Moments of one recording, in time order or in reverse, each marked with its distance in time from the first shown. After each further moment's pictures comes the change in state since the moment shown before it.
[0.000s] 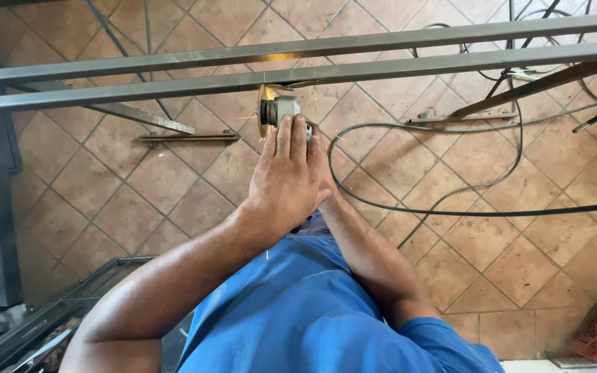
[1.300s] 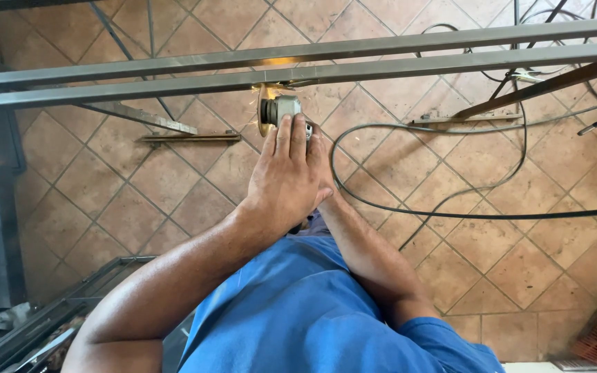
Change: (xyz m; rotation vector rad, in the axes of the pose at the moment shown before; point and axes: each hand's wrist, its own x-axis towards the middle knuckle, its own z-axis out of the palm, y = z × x) left_hand 0.008 -0.006 0.005 -0.006 0.082 -0.001; right_hand -0.015 0.012 0.009 0.111 0.002 -0.050
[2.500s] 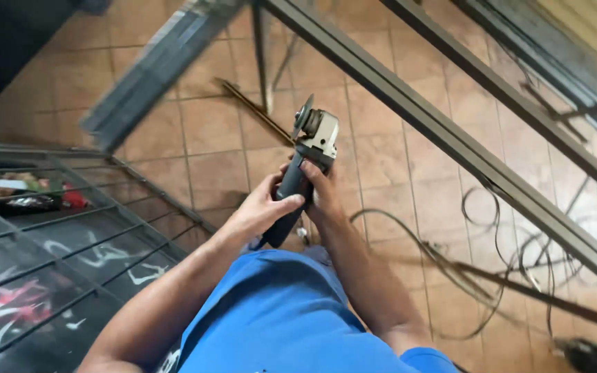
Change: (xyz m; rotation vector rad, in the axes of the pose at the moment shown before) left_hand -0.214 -0.162 0.163 -1.715 0.451 -0.974; right_hand 0.033 -0.077 0.334 0.360 -0.480 0.378
